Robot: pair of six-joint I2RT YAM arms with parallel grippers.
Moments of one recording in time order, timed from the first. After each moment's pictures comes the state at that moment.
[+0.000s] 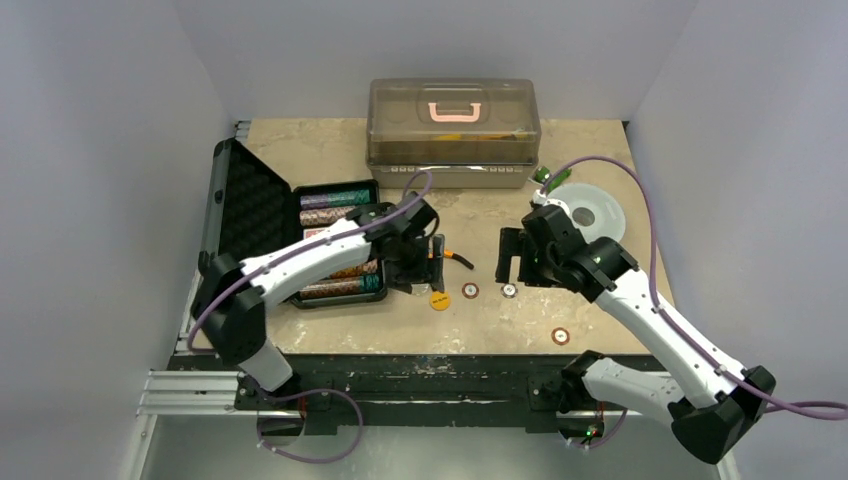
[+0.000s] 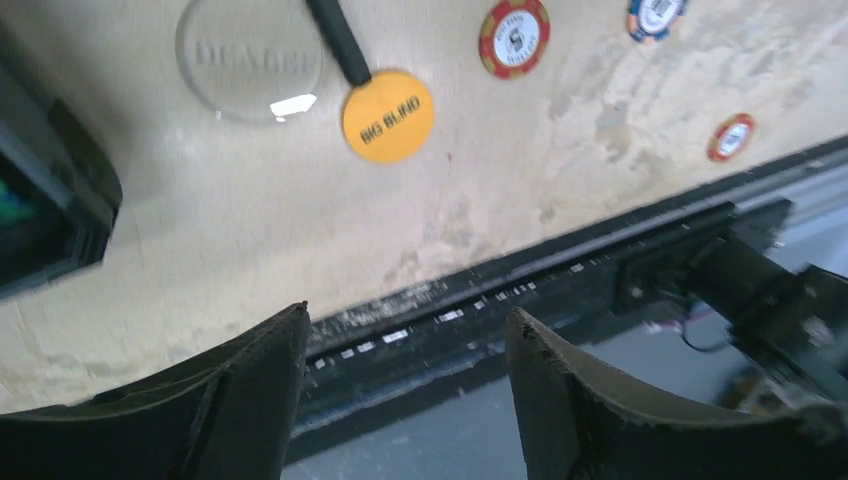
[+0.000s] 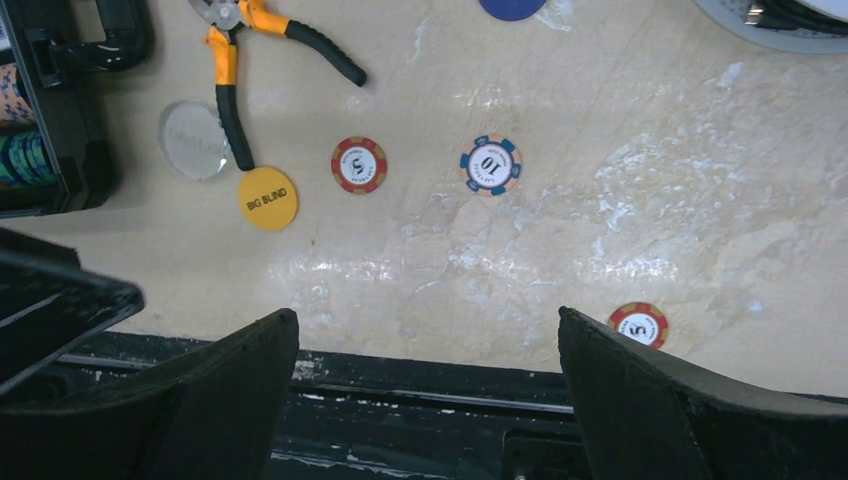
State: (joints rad) left arm -0.82 1.54 1.25 -0.86 0.17 -0.83; right arm 0.61 1.04 1.04 -0.99 0.20 0.63
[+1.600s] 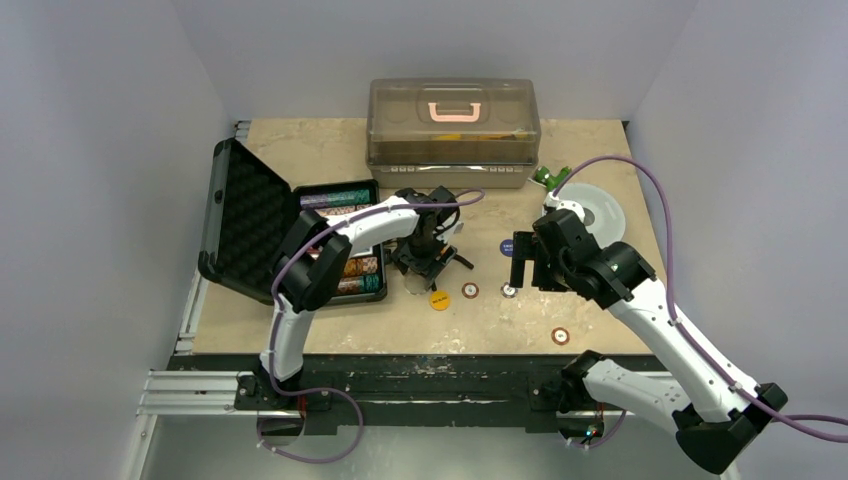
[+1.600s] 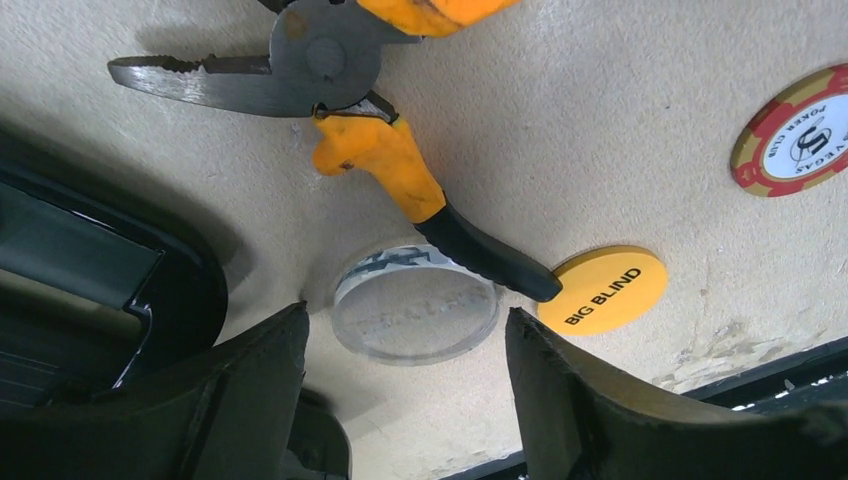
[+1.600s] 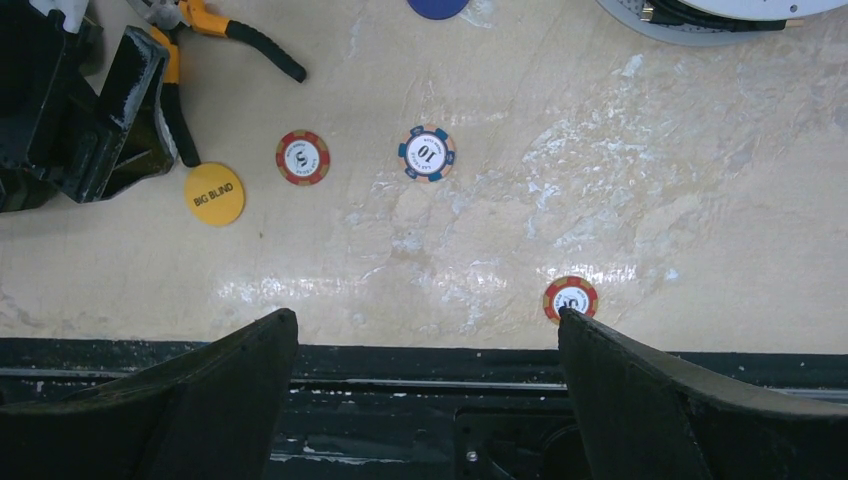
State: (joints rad) left arm -0.76 2.09 1.58 -0.95 0.07 -0.13; right arm 0.61 0.96 1.08 -1.12 0.29 0.60
